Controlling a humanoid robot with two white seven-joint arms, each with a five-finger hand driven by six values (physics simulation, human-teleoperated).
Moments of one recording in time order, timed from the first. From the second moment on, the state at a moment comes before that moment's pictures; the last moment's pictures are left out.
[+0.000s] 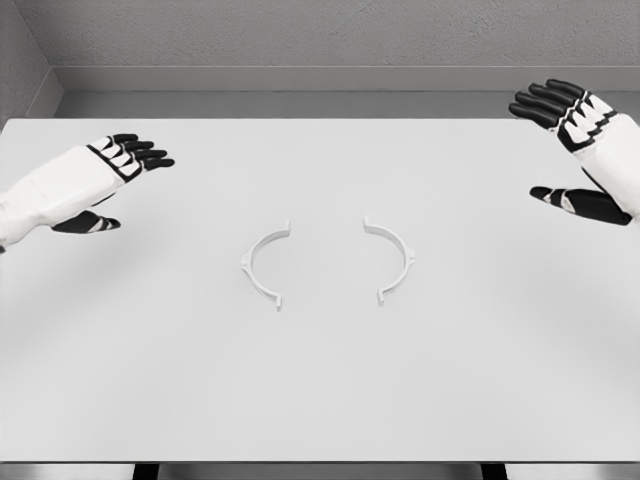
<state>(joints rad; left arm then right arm) -0.30 0.81 -0.24 -1.54 -0.59 -0.61 -0.18 -0.10 -0.90 0.14 -1.76 0.37 -0.61 -0.15</state>
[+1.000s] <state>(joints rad) -0.31 0.73 -0.25 -1.42 -0.52 -0.61 -0.18 -0.38 -0.64 0.49 -1.48 0.70 -0.55 0.18</state>
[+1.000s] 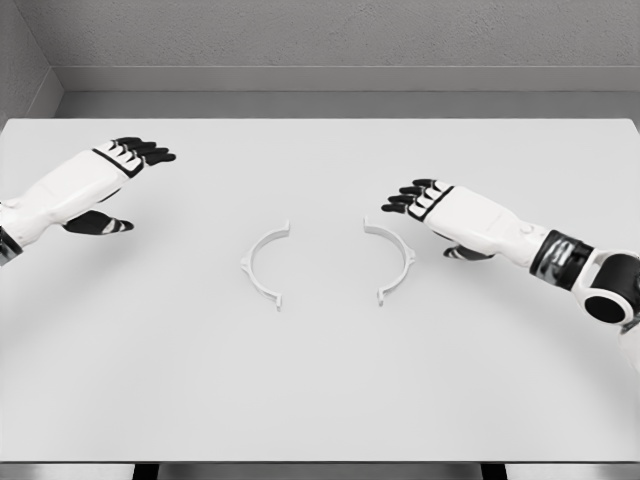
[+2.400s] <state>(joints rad) -0.33 0.66 -0.27 -1.38 -0.53 -0.61 -0.18 -0.43 -0.55 0.56 -1.41 0.71 -0.55 0.19</state>
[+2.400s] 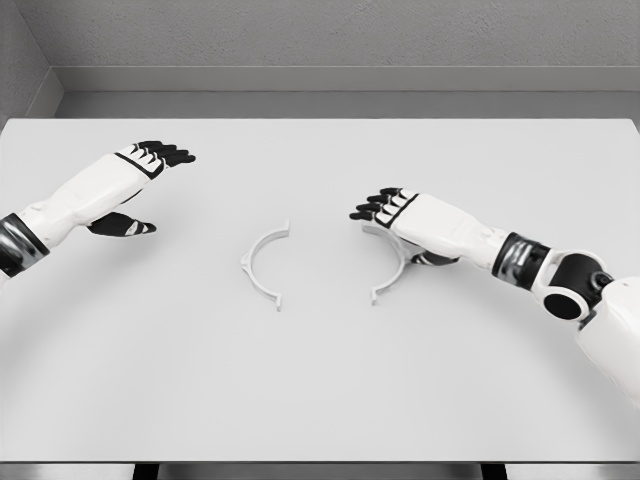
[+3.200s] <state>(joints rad) -0.36 0.55 -0.34 -1.33 -0.53 -0.61 -0.18 -0.45 -0.52 0.57 -1.40 0.71 -0.55 0.19</state>
